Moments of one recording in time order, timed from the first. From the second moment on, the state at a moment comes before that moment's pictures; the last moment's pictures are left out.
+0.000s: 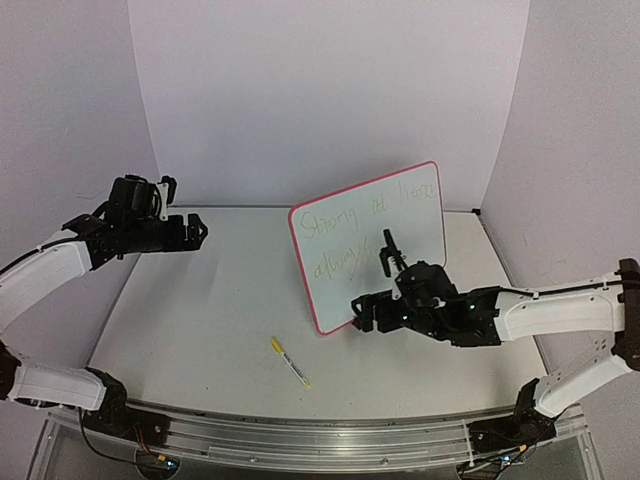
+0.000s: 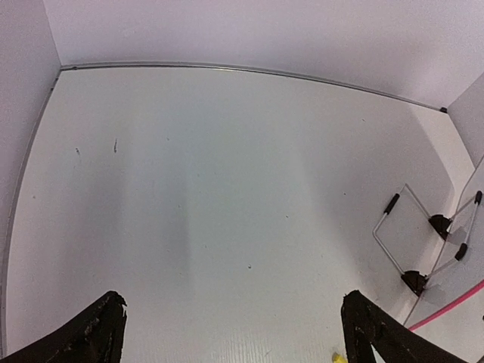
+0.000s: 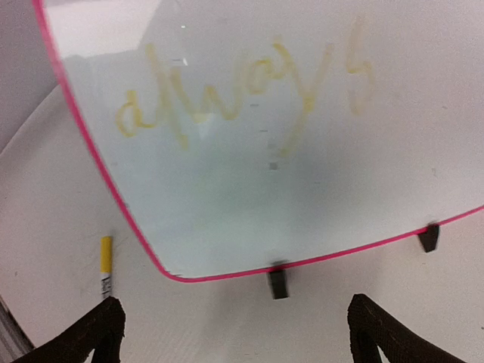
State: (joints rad) left arm -0.40 1.15 0.98 -0.43 -0.07 -0.32; right arm 1.03 1.38 0.75 0.01 0.40 0.47
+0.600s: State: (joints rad) left arm -0.11 1.12 0.62 0.02 -0.15 -0.25; right arm 0.23 0.99 0.55 -0.06 0.16 0.35
